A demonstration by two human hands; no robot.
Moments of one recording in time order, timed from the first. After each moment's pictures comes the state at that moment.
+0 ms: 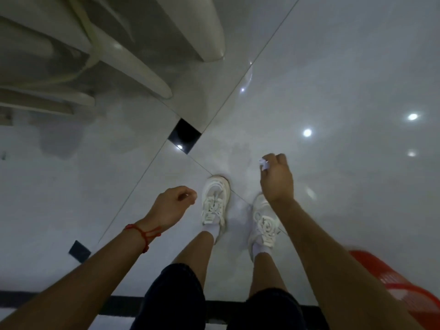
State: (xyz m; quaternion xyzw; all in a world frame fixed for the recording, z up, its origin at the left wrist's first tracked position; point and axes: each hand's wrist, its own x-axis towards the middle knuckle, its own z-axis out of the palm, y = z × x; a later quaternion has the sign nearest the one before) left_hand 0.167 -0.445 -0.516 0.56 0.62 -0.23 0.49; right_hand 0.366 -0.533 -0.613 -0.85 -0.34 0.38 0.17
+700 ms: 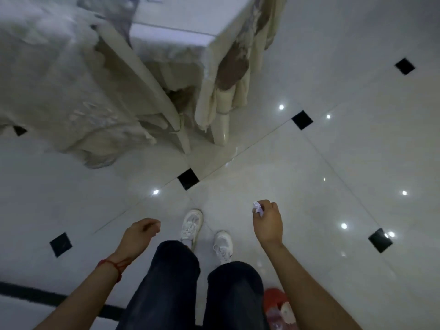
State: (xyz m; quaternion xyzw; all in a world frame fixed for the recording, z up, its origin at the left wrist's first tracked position) left_hand 0.110 -0.513 -0.222 0.44 0.74 0.01 0.52; right_hand 0.404 -0.553 -0.258 -0.83 -0.37 0.38 0.18
